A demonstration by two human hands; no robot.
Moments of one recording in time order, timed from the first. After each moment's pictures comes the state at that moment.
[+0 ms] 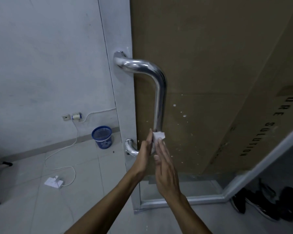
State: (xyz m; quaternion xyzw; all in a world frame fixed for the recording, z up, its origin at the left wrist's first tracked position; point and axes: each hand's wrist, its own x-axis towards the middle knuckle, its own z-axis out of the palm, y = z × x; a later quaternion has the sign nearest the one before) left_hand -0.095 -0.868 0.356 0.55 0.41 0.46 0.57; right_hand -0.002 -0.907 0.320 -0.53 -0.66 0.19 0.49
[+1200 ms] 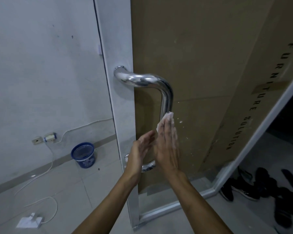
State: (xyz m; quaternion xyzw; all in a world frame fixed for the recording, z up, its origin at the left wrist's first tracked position) left_hand -0.142 -0.832 0.393 0.55 0.32 0.47 0.61; right_hand -0.024 -0.821 0.359 -0.63 -0.64 -0.24 0.38
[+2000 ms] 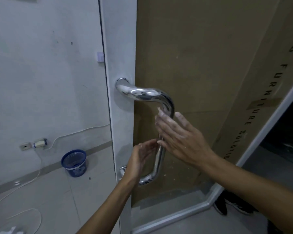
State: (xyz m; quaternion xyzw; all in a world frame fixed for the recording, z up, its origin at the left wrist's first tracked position) left_hand -0.132 -0.810 0.404 0.52 0.30 0.46 0.66; right_hand 0.036 -0.834 0.482 -0.44 -0.70 -0.56 -0.03
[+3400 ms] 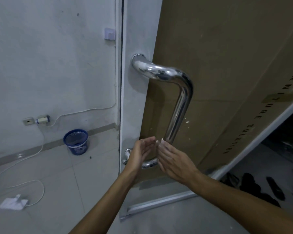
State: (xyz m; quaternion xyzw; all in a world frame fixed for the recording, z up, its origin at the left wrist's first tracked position) left_hand -0.147 -0.810 0.360 0.45 0.37 0.44 0.68; right_hand 0.007 -0.848 0.368 -0.45 -0.79 -0.38 -0.16
